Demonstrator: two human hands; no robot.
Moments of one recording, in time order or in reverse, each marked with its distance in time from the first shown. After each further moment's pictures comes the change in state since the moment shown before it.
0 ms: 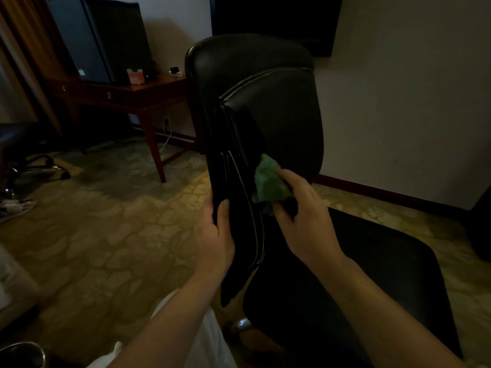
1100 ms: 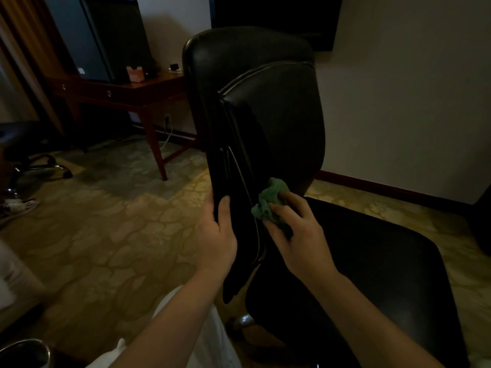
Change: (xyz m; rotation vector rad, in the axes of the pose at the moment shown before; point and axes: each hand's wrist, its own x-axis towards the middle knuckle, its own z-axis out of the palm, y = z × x) left_hand -0.001 0.001 0.002 0.017 0.026 -0.004; right_hand -0.034 0.017 0.023 -0.057 -0.043 0.057
